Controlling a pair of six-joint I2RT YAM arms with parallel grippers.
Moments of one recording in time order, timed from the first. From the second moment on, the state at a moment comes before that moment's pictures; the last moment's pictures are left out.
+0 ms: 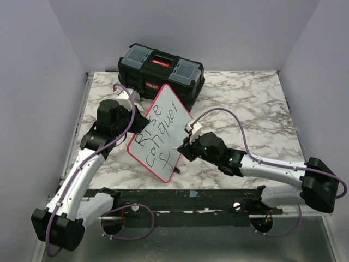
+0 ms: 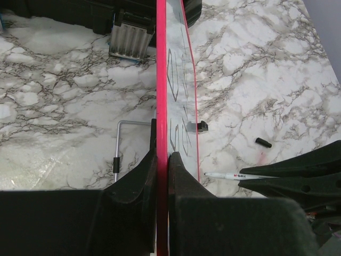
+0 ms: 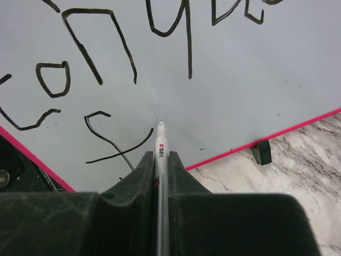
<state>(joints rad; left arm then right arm) -0.30 0.97 0.94 -0.42 0.31 -0.29 1.03 1.25 0.69 0.18 0.14 0.21</state>
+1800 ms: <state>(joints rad) -0.30 0.97 0.94 -0.41 0.30 -0.29 0.99 1.34 0.74 0.22 0.07 0.19</state>
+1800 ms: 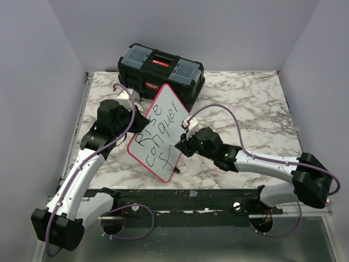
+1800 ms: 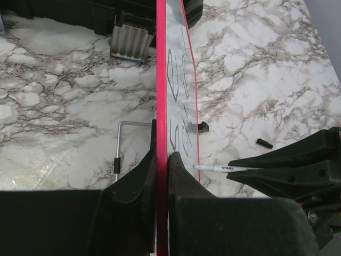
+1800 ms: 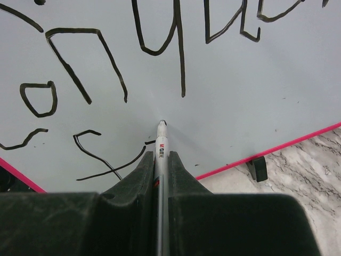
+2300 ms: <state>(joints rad) -0.30 0.97 0.94 -0.41 0.29 -0.29 0.99 1.34 0.73 0.22 -0.02 0.17</state>
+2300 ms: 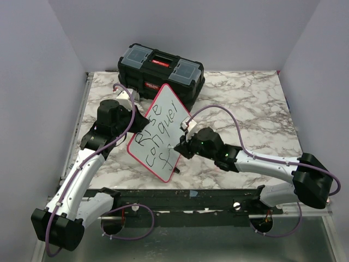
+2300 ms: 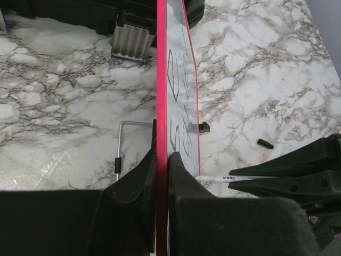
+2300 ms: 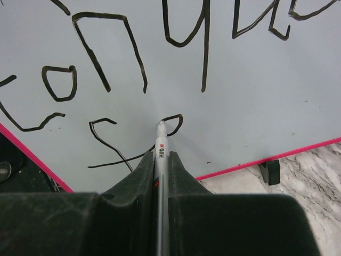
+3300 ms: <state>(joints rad) -0.30 0.97 0.94 -0.41 0.29 -0.29 0.99 1.34 0.68 0.17 0.06 0.20</state>
